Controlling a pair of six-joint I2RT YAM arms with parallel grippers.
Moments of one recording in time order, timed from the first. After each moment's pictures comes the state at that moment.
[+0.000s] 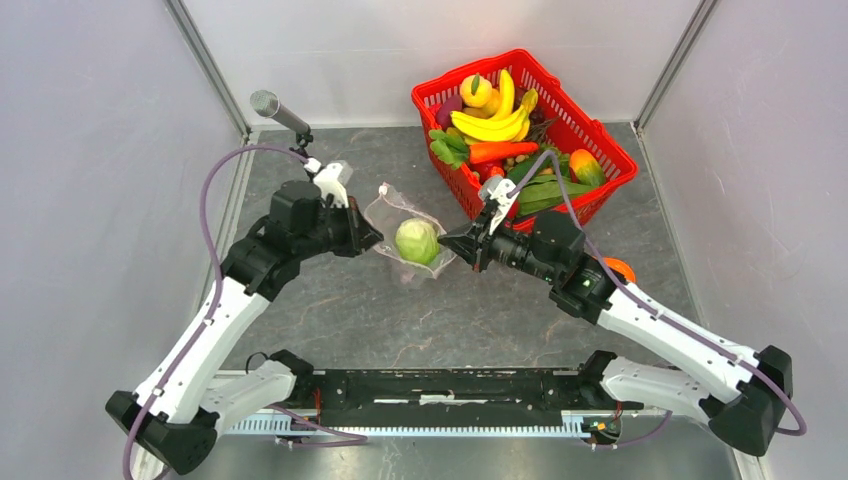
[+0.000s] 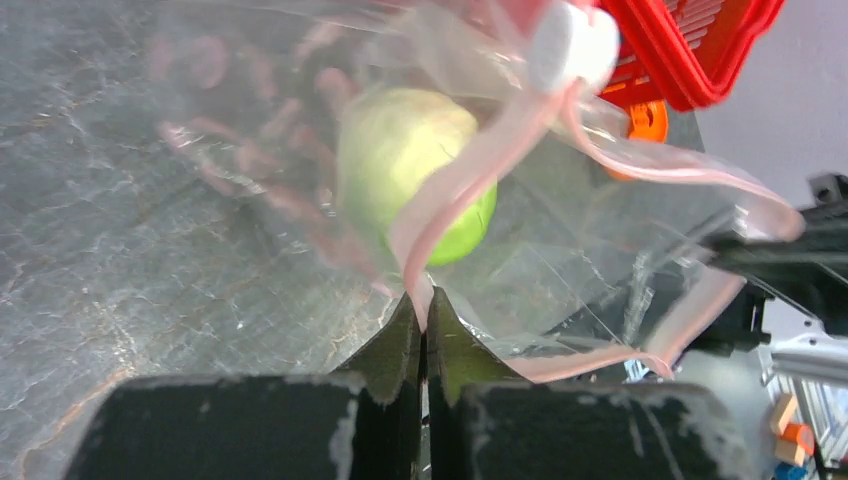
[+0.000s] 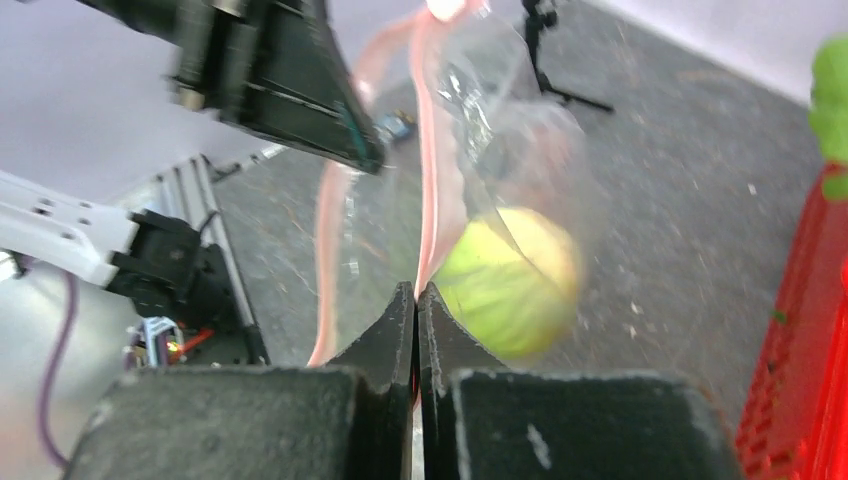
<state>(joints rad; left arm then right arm) -0.52 0.97 1.09 -0.67 0.21 -0.46 0.84 1.01 0.82 0.09 -0.20 0.17</state>
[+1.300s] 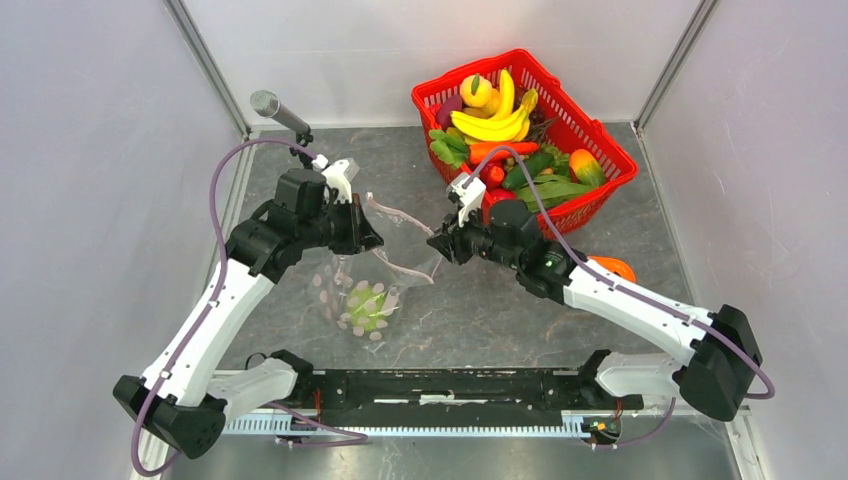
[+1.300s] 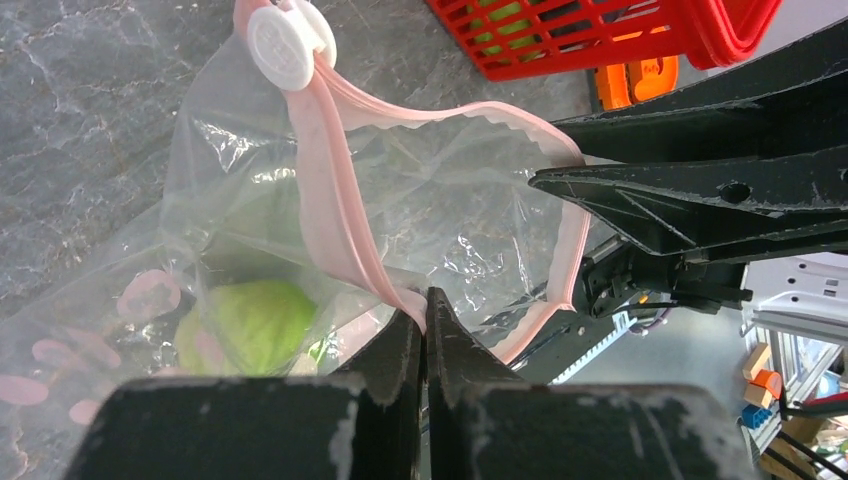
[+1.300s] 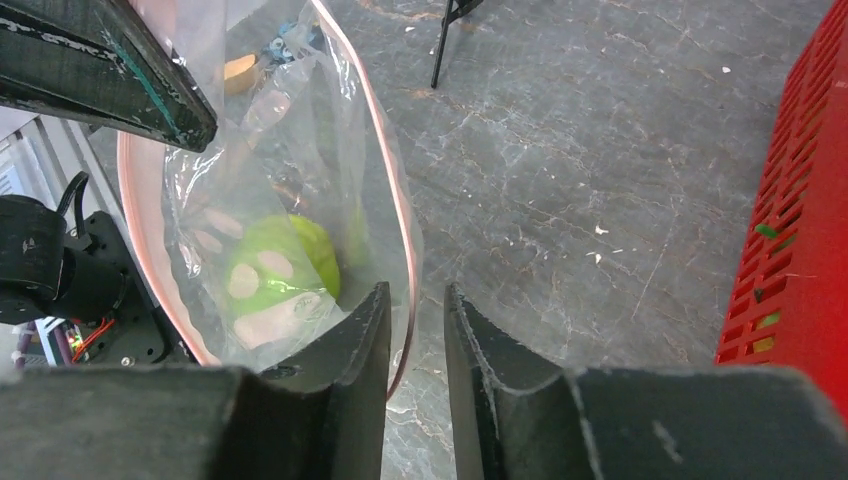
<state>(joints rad) -0.46 1.06 1.20 -0.83 0.30 -0.44 0.85 1.23 0.92 0.02 -0.10 0.16</state>
